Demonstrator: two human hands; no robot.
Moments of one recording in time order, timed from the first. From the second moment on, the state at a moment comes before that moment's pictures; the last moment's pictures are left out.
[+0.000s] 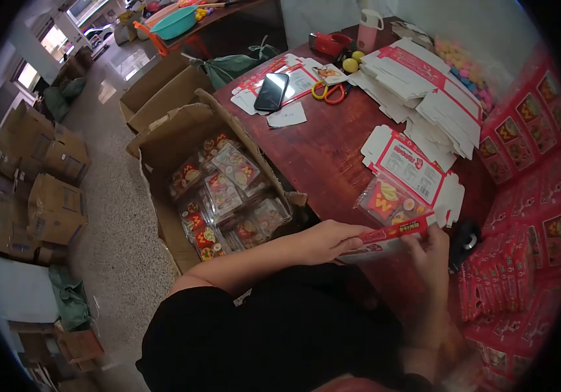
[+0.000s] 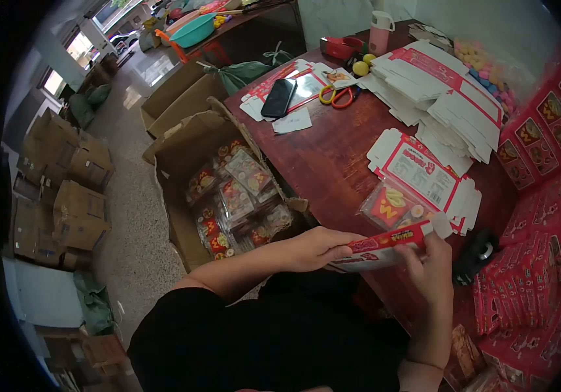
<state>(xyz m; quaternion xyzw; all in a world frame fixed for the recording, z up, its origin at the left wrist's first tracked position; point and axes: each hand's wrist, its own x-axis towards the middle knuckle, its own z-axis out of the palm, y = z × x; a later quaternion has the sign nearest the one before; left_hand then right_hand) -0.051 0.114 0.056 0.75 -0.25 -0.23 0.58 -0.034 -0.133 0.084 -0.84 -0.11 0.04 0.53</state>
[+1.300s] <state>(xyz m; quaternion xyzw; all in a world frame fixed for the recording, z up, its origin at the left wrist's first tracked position) -0.049 0.105 0.040 0.81 -0.14 -0.21 0.53 -0.028 -0.182 0.060 -0.40 0.01 -0.26 0.88</state>
